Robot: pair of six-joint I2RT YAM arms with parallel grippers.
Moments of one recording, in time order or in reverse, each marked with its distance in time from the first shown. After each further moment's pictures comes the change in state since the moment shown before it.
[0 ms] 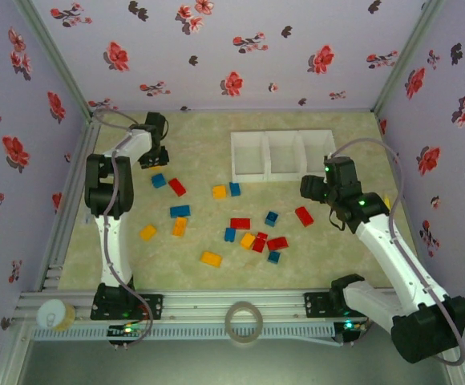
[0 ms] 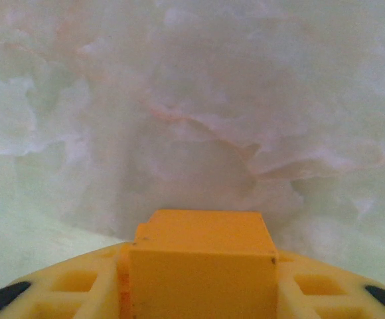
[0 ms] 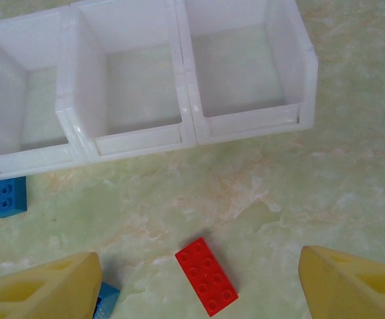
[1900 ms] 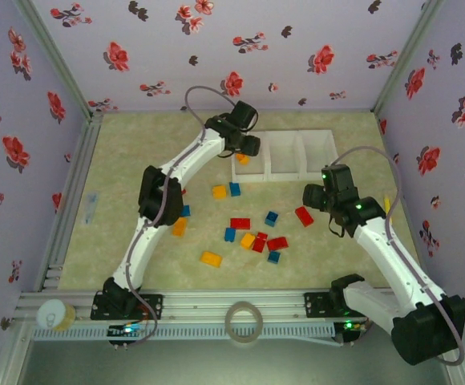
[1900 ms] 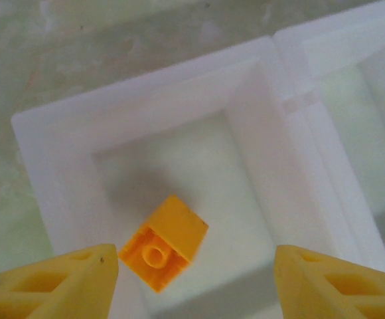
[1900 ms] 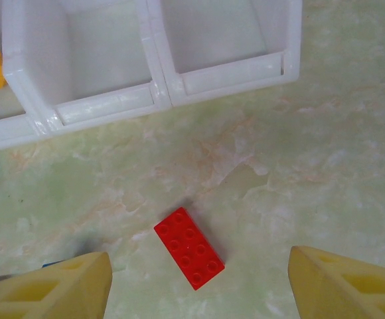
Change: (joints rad) left arm -0.504 0.182 0.574 -0.084 0.170 0.053; right arm 0.001 -0.017 -0.077 -0.029 0.022 0.061
